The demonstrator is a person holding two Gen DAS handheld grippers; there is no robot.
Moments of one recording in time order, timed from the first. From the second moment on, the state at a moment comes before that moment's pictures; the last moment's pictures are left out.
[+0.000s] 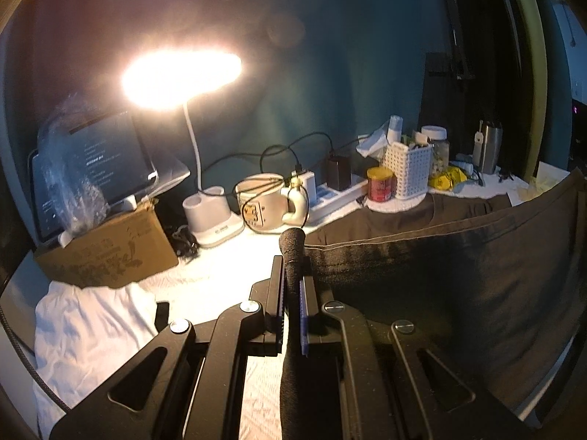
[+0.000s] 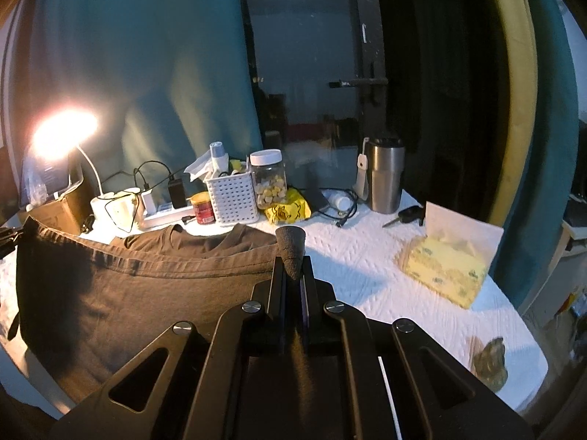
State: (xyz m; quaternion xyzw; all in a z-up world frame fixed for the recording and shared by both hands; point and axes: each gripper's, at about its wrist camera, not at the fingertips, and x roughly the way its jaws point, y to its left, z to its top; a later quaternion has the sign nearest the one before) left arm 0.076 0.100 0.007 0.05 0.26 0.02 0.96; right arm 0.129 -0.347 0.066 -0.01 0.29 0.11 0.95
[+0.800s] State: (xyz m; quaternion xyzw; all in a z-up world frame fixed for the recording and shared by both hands) left arm 0.167 0.110 0.004 0.06 0.25 0.04 0.97; right arm 0.236 -0.338 0.051 -0.04 0.29 0.13 0.95
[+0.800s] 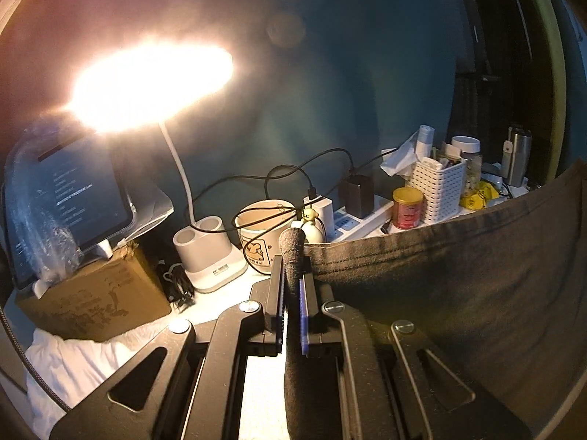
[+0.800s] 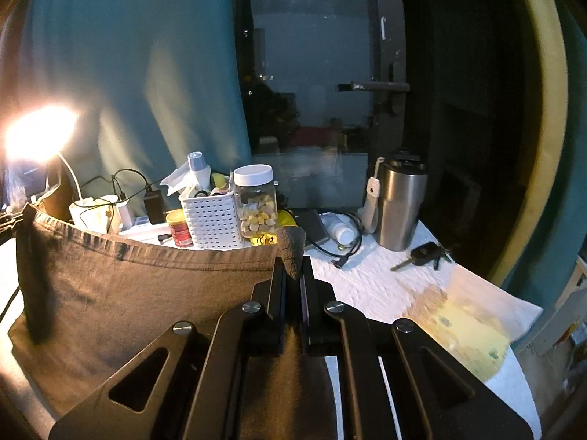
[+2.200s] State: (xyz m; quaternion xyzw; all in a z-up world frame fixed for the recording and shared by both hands) left arm 0.305 0.135 -0.054 0.09 0.30 0.05 0.95; right arm 0.377 -0.320 -0.027 -0.07 0.35 0.11 0.93
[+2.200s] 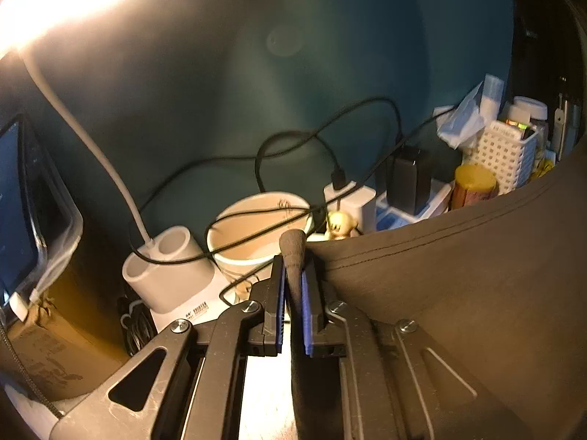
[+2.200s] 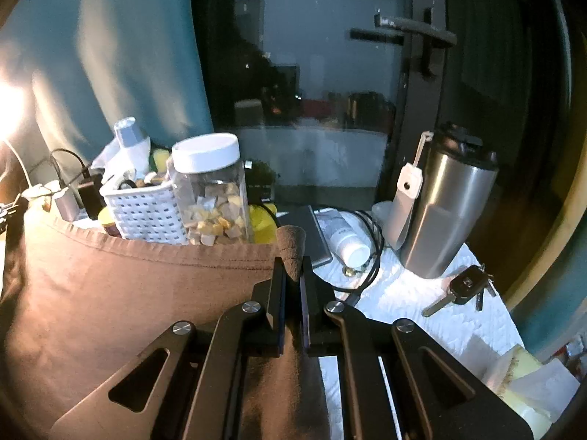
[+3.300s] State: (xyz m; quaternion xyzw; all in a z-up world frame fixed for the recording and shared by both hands) left arm 0.265 0.179 -0.071 0.03 0.37 0.07 0.93; right arm 0.358 -0.332 -0.035 -0.08 0.40 0.06 0.91
